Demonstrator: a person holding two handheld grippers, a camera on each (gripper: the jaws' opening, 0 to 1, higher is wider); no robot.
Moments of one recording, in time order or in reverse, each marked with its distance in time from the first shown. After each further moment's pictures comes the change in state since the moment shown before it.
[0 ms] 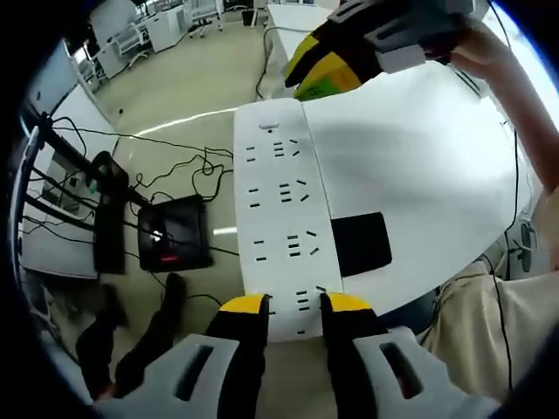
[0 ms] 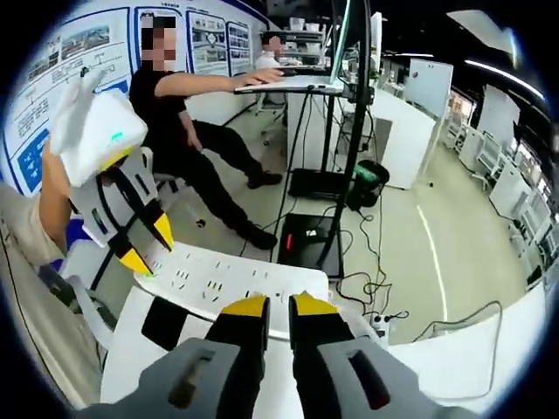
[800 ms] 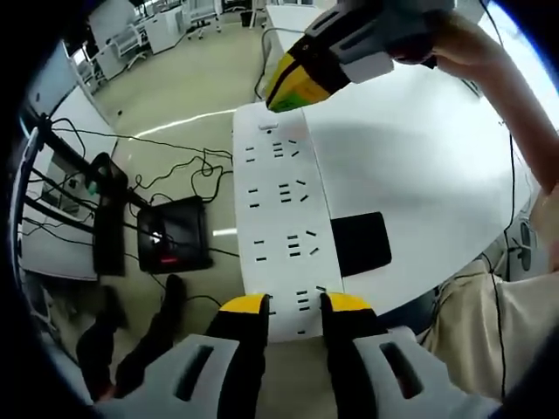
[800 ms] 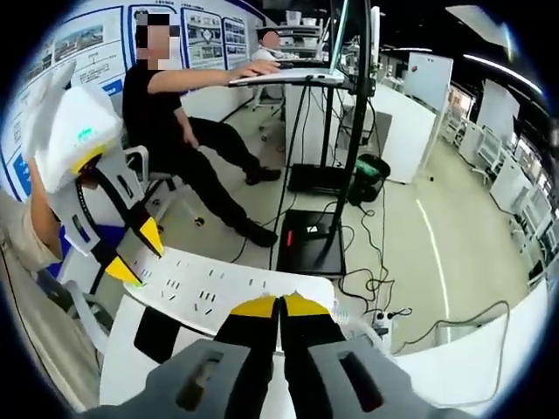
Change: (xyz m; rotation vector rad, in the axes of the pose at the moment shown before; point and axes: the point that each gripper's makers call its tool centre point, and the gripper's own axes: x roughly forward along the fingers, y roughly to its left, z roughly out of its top) left arm -0.002 -0.007 -0.003 0.006 -0.006 -0.004; right arm 0.019 -0.001 0.002 0.000 0.014 0.000
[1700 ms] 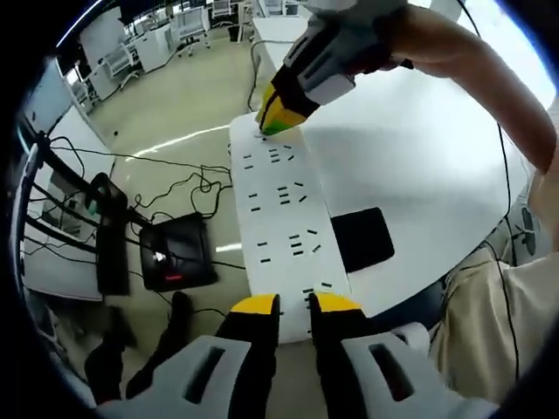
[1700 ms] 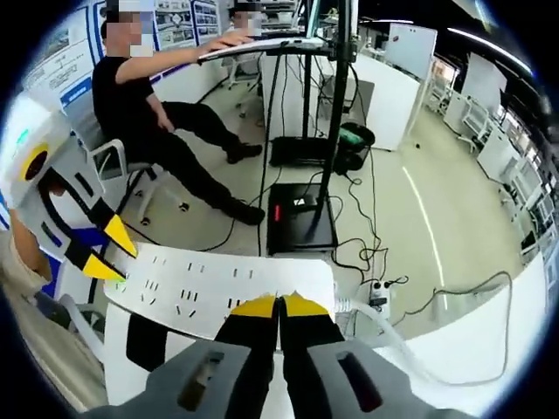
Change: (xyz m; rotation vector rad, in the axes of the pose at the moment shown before) left arm 0.000 0.006 0.001 0.081 -0.050 0.010; right arm 0.022 -0.010 -0.015 0.106 0.139 -0.069
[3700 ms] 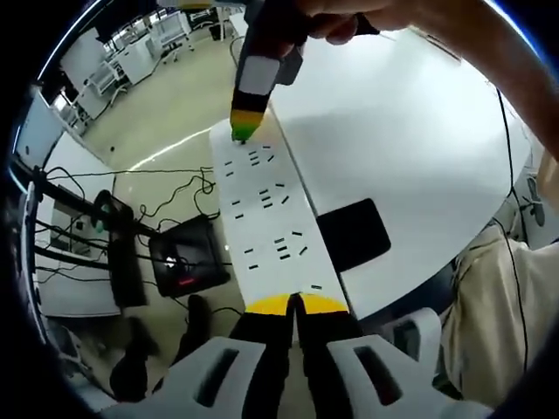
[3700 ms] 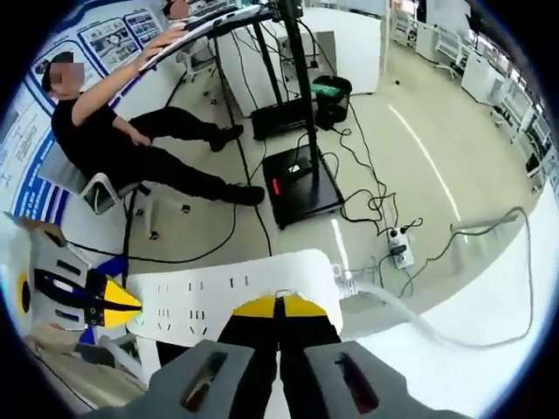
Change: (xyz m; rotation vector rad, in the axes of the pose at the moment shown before) left arm 0.002 -0.006 0.001 0.110 0.053 0.040; right arm 0.001 0.010 -0.009 0.250 0.151 0.045
